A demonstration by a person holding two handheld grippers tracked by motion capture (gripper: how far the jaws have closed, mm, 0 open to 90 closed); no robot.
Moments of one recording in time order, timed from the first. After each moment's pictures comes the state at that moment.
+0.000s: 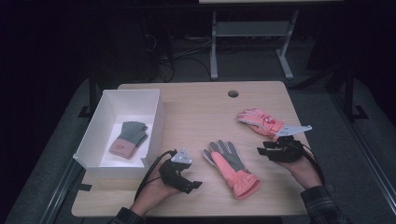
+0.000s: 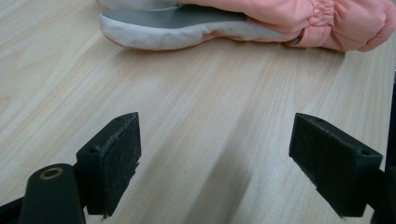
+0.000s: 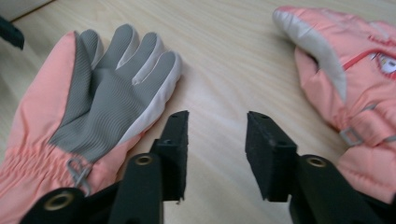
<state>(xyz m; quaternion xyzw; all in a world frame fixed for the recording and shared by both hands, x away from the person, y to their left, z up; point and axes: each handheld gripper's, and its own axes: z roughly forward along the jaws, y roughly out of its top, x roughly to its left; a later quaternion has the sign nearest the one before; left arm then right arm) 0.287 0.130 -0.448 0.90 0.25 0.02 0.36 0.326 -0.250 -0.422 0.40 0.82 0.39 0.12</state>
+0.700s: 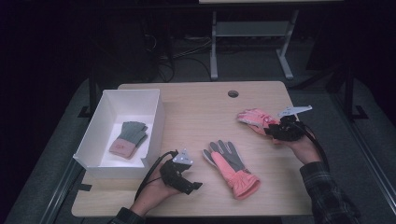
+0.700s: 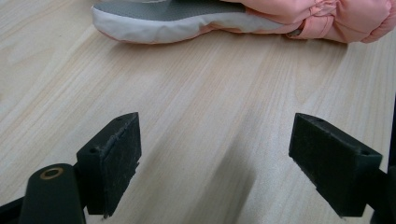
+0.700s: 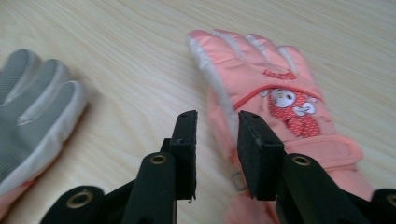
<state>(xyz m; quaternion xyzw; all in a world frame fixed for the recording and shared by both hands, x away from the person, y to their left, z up) 0.286 0.128 -0.449 0.90 0.25 0.02 0.35 0.390 -0.273 -0.416 0.43 0.82 0.36 0.16</state>
